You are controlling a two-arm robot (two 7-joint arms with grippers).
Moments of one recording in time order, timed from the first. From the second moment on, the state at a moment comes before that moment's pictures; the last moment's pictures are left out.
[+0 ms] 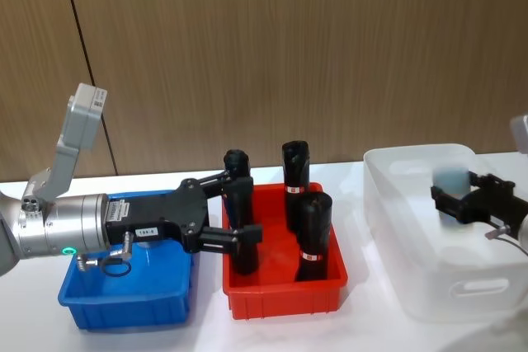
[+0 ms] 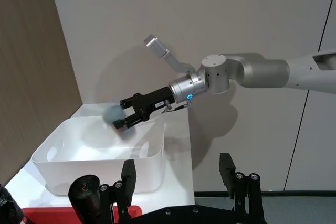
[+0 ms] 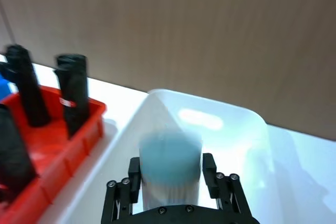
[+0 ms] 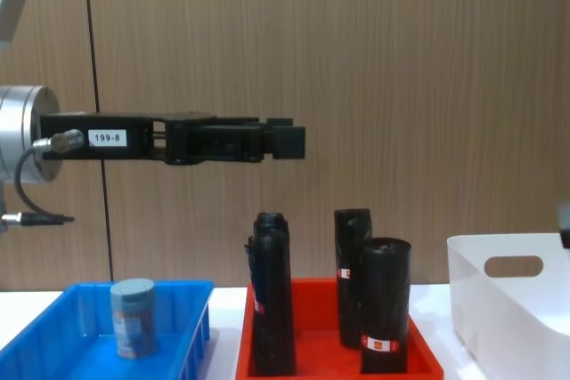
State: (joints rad) left arm -0.62 0.43 0.34 -1.20 -0.52 0.14 -1.33; right arm 0.35 0.50 -0.26 -1.37 0.37 0.28 0.24
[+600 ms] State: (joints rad) left arm -0.62 0.43 0.34 -1.20 -0.52 0.14 -1.33; right arm 0.35 0.49 -0.25 -1.31 0.35 0.31 0.19
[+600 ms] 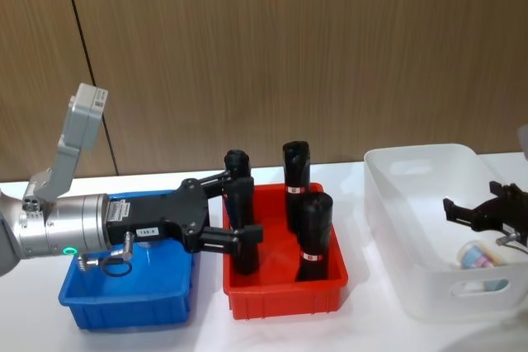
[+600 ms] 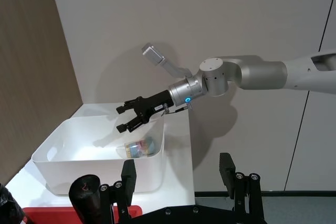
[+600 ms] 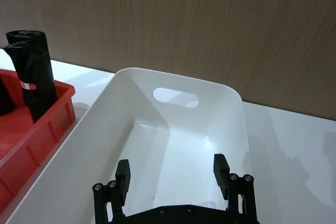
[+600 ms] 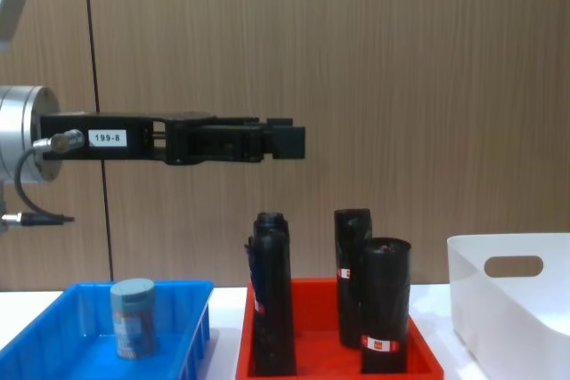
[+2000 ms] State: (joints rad) left arm -0.47 0.41 0.39 -1.36 -0.40 0.09 -0.83; right arm 0.01 0.35 -0.23 -1.74 0.29 0.05 0.07
